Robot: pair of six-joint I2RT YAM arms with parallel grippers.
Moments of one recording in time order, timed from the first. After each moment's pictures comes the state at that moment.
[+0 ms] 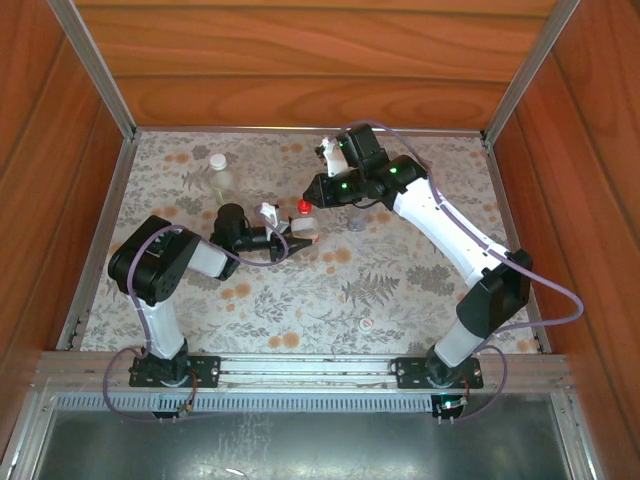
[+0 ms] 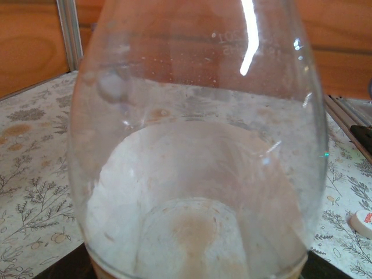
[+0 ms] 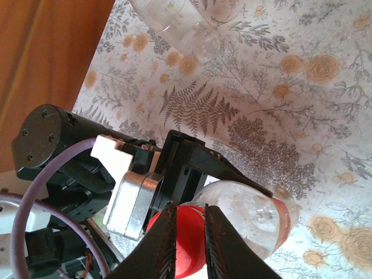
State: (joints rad) left arm -0.46 1.86 0.60 1.08 0.95 0.07; right arm 0.67 1.65 1.63 -0.83 -0.40 0.37
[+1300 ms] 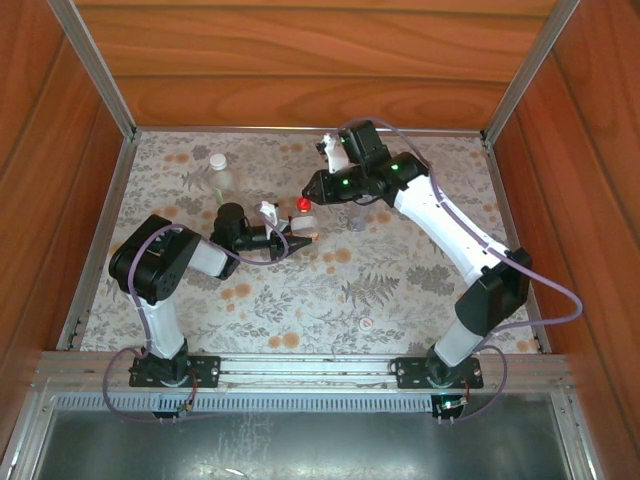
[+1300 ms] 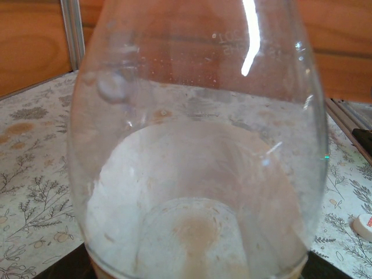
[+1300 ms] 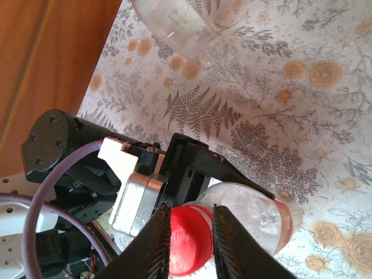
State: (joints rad) left arm -0.46 1.86 0.60 1.09 0.95 0.05; right arm 0.65 1.67 1.66 -0.83 -0.43 0.36
